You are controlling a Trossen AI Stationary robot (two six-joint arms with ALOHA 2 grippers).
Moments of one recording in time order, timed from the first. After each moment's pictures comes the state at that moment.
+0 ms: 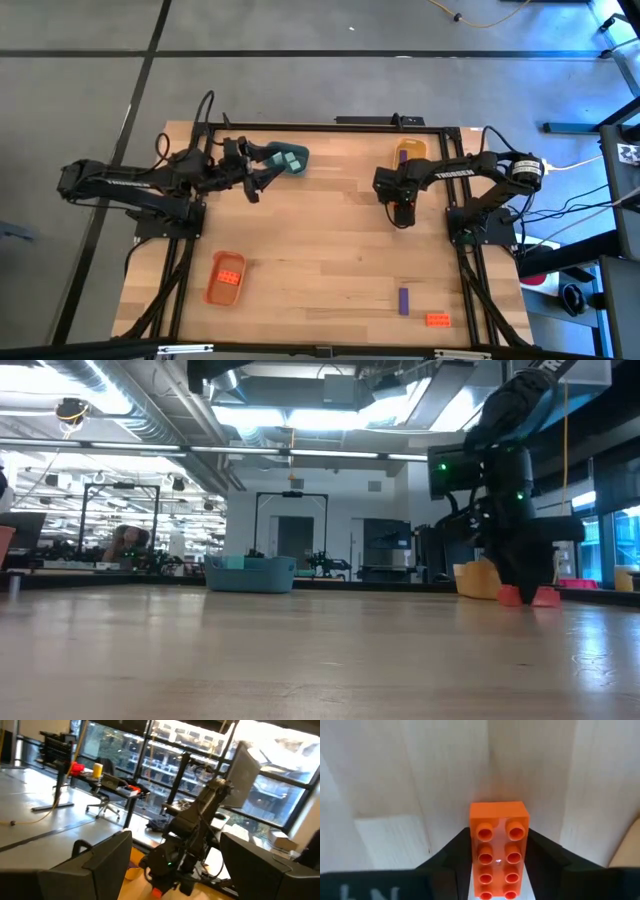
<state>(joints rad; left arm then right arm) 0.03 0.86 0.66 0.40 -0.31 -0.29 -0.28 1.57 0.78 -0.82 0.04 -0.21</state>
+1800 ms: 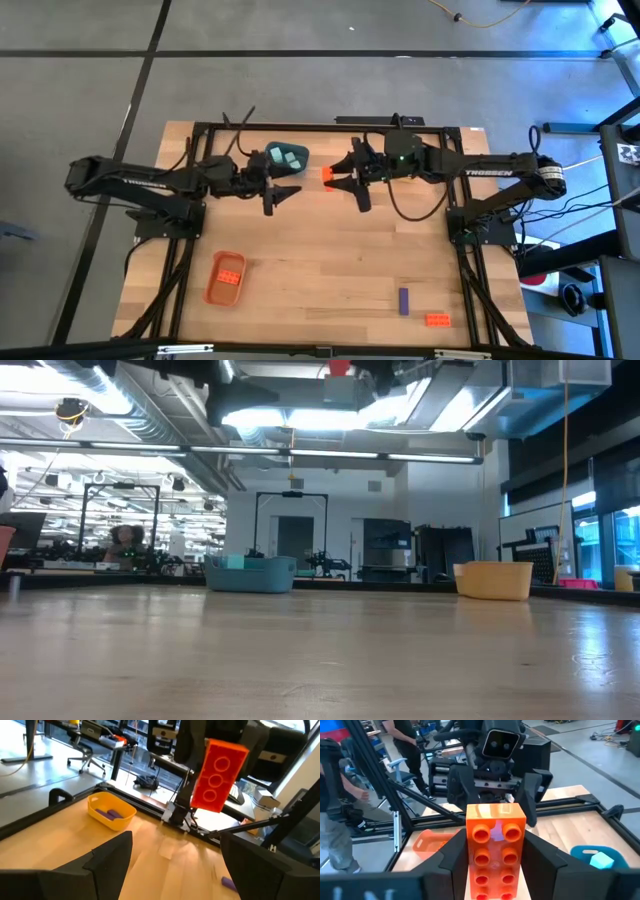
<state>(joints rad) 0.04 1.02 0.66 0.33 -0.16 -0.39 -0.11 1.38 1.16 0.01 -0.20 0.15</state>
